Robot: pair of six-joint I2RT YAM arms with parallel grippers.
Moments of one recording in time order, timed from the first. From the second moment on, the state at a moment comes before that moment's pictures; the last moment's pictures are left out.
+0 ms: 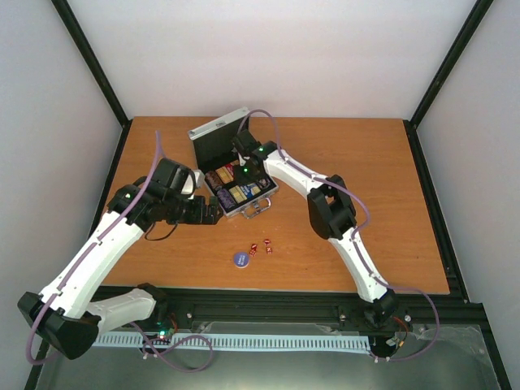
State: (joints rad) left arm -0.49 1.08 1.18 -1.11 0.16 -0.47; right arm 0.70 2.46 2.20 -0.84 -0.09 0.29
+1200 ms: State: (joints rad) left arm -0.49 1.11 1.19 -1.11 0.16 -0.47; right arm 0.70 2.08 1.86 -0.82 -0.06 0.22
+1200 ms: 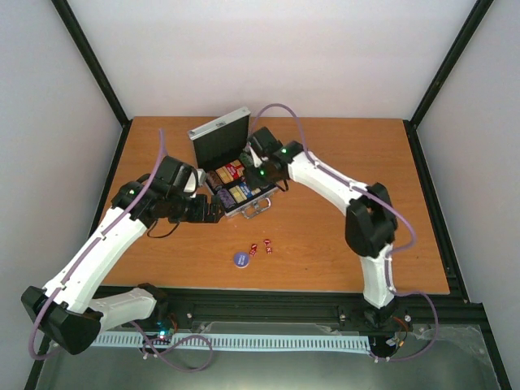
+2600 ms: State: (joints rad) left arm -0.49 1.09 1.20 -1.11 0.16 -0.47; right arm 0.92 1.93 1.29 -0.79 -0.04 0.31
